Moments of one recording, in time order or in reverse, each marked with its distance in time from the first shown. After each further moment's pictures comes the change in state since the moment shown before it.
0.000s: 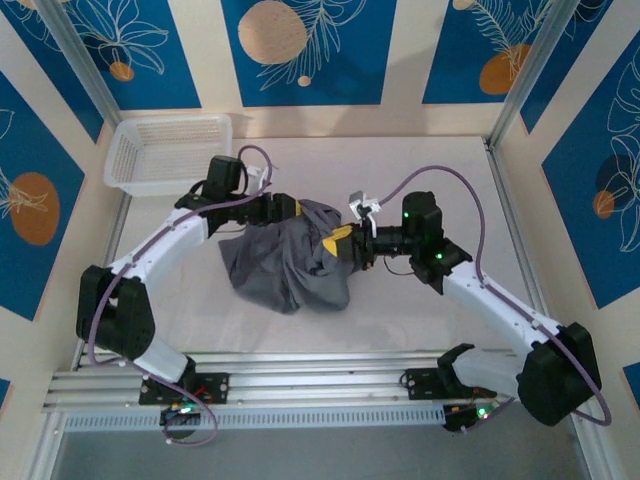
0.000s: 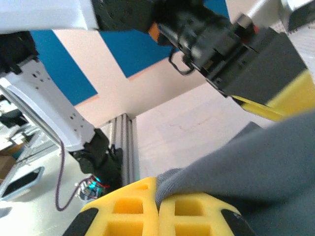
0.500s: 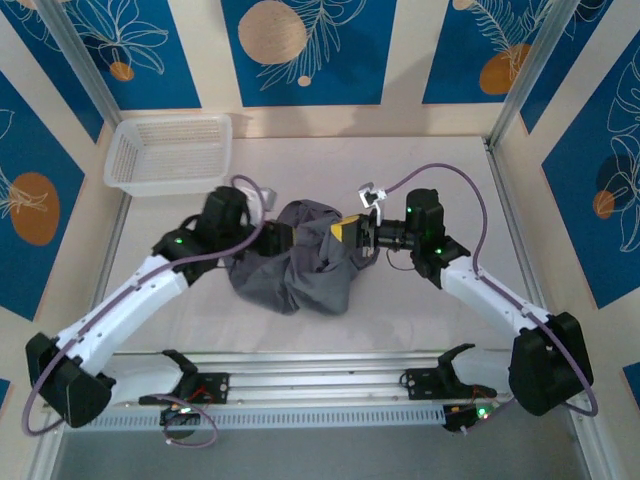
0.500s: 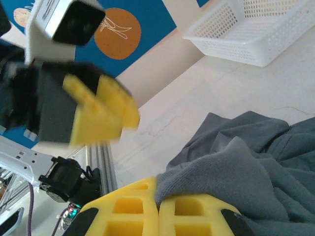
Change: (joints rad) left arm -0.297 -0.347 -0.110 -0.171 -0.452 -0.056; right arm -0.074 0.076 -0.017 0.042 0.110 0.121
